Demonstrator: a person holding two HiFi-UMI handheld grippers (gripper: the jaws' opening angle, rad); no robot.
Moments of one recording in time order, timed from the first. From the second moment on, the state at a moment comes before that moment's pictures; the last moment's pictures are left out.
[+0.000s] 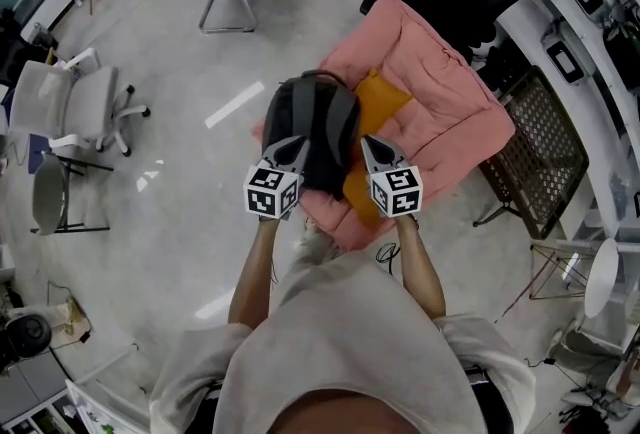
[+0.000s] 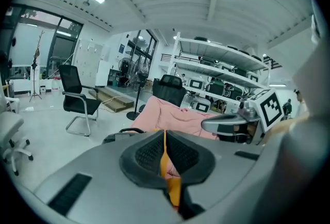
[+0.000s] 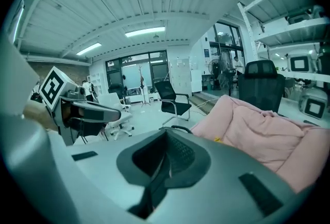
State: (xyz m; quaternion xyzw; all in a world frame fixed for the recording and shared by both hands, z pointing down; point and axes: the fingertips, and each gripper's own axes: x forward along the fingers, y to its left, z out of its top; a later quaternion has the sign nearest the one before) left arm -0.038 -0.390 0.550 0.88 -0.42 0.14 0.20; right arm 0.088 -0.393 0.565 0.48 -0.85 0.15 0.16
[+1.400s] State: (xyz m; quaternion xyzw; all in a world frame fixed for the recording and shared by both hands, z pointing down) left arm -0.021 -0.362 0.481 0.88 -0.44 0.11 0.15; right arm 0.120 -0.355 0.491 0.48 -0.86 0.08 0.13
